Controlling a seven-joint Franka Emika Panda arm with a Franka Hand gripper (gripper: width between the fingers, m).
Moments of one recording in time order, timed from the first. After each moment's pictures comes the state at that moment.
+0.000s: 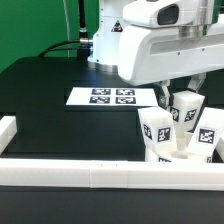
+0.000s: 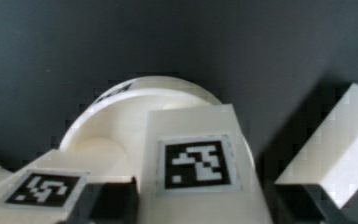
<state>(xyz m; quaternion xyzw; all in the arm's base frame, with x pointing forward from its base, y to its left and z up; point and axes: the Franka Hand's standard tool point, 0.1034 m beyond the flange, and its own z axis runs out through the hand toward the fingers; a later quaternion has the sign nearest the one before) 0.583 0.067 0.083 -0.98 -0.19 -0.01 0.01</state>
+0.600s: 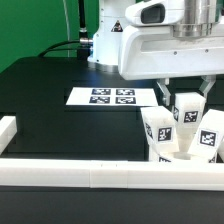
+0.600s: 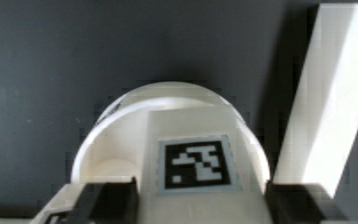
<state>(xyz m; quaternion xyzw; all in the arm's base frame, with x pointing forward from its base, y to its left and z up) 0.584 0.076 0.082 -1.00 0.00 -0.02 0.03</state>
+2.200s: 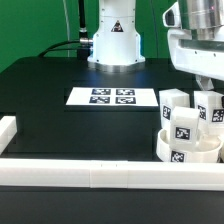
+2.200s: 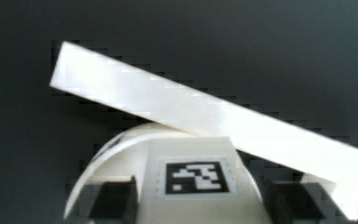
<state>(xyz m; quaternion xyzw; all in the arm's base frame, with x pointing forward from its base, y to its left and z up) 0.590 0.125 0.083 -0.80 0.59 0.03 0.11</state>
